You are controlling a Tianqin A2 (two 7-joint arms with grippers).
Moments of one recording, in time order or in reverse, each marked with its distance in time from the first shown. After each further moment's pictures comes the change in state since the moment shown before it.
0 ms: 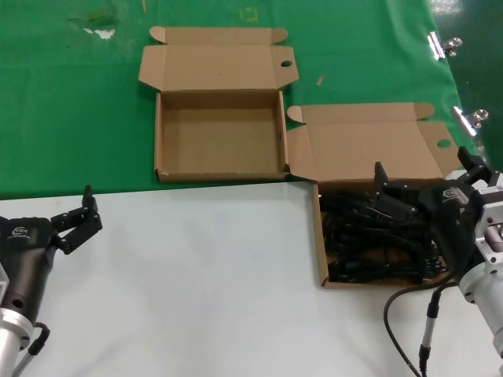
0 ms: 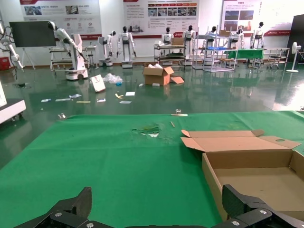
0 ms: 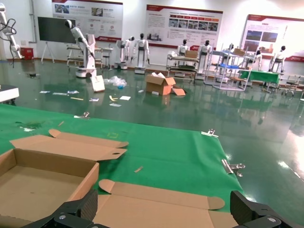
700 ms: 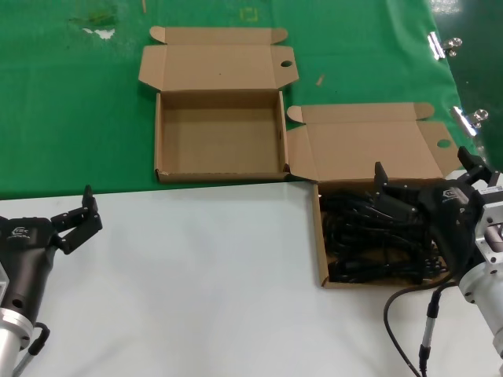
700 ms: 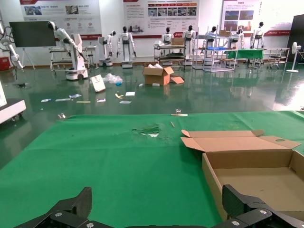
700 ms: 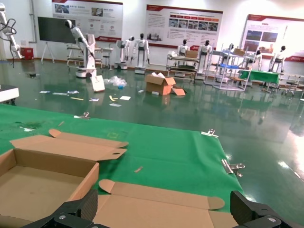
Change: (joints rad) left arm 0.000 0.000 0.000 0.000 0.000 0.000 0.000; right arm 0.000 0.000 0.000 0.000 0.000 0.000 0.000
